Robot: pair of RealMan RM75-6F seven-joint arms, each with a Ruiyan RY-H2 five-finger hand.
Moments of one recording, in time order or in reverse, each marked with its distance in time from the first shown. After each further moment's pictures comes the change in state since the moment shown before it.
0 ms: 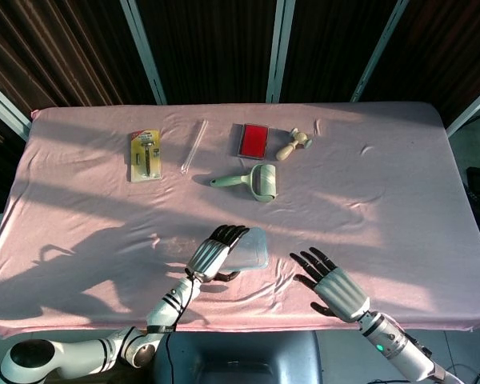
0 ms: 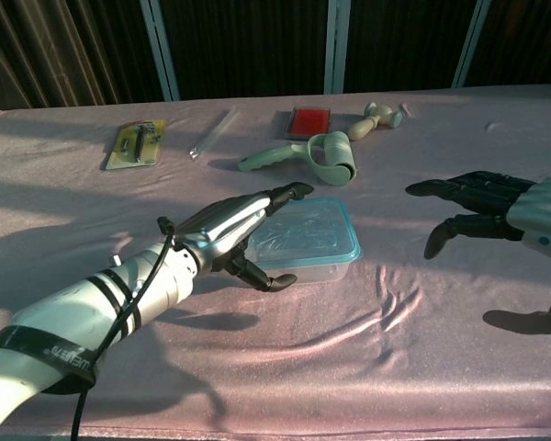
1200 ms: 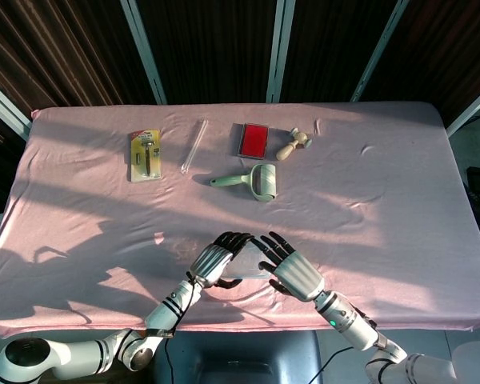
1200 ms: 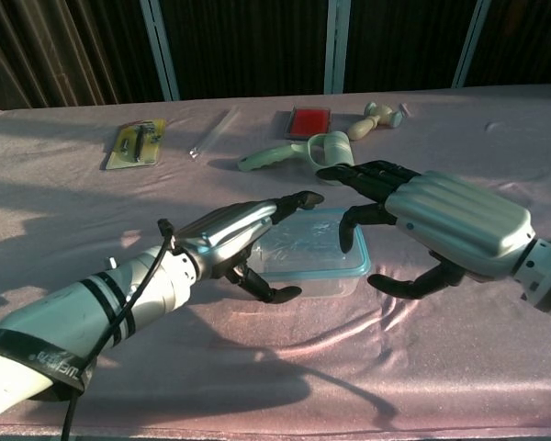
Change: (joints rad) left arm -0.002 0.034 0.017 -0.063 -0.003 0.006 0.020; right arm 0.160 -0.300 0.039 0.281 0.074 0.038 0.031
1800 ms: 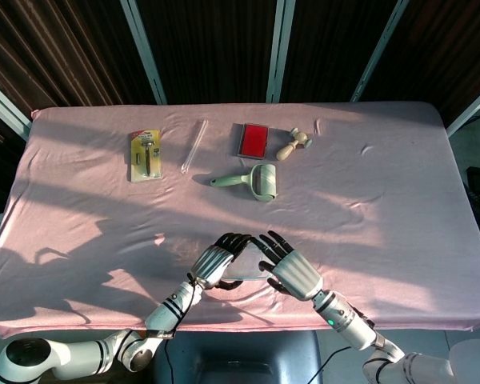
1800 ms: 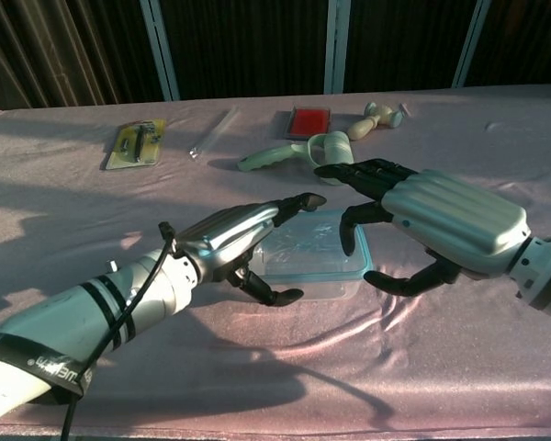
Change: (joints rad) left arm -0.002 -0.001 0.011 0.004 0.015 0.001 -0.020; right arm 0.014 -0.003 -0.012 -0.010 0.031 0.005 -0.008
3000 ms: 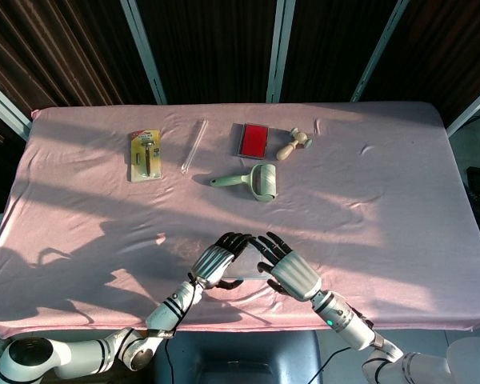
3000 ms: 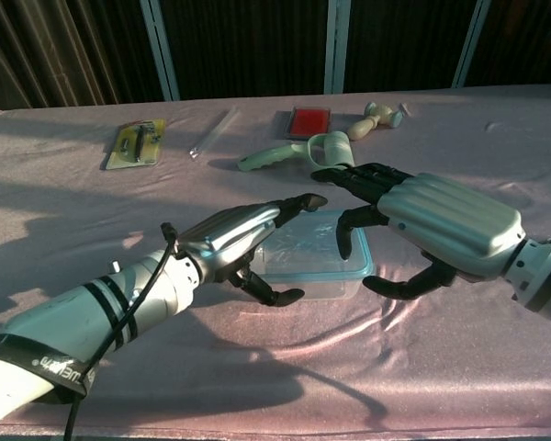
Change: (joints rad) left arm -0.007 -0.011 0.007 0.022 0.018 0.004 -0.014; right arm 0.016 -0.005 -0.015 -0.005 0.023 0.001 0.003
